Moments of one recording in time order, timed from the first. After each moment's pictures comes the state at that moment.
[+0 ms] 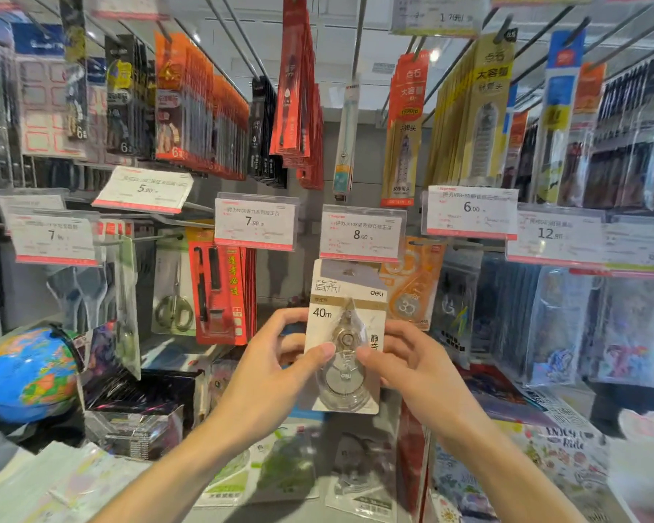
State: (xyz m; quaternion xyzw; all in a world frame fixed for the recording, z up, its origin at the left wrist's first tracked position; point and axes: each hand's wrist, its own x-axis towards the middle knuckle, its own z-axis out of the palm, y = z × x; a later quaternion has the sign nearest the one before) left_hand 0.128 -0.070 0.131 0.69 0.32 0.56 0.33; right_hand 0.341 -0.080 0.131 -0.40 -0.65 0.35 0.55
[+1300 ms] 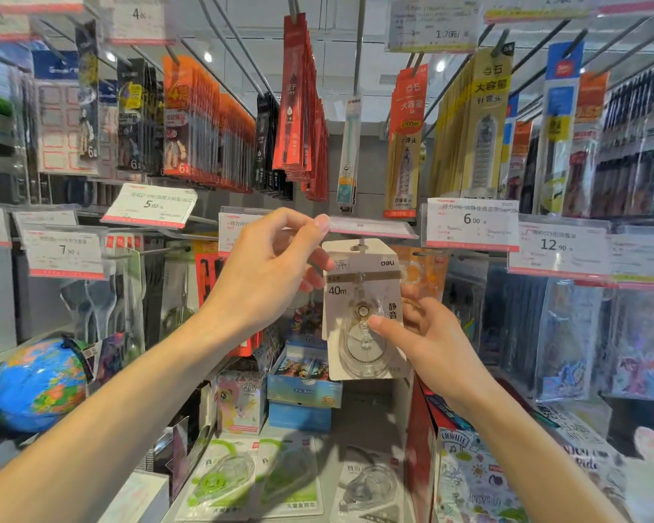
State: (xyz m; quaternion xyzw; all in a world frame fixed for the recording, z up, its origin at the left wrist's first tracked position) left_hand 0.124 -0.075 0.247 0.71 0.26 0.62 0.22; right_hand 0.353 -0.060 0.171 -0.40 -0.67 0.26 0.56
